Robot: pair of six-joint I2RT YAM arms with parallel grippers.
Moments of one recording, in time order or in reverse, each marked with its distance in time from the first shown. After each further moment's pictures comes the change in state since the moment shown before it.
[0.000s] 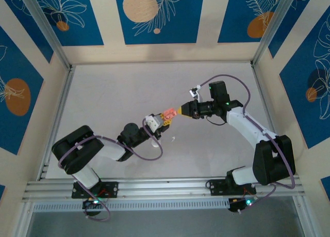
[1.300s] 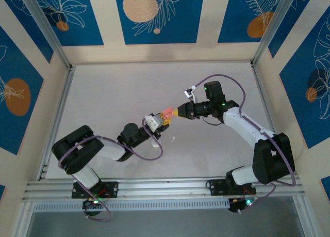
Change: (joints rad) left arm 0.000 0.000 -0.001 0.000 -0.023 0.000; right arm 0.064 0.016 0.000 0.056 -0.022 0.027
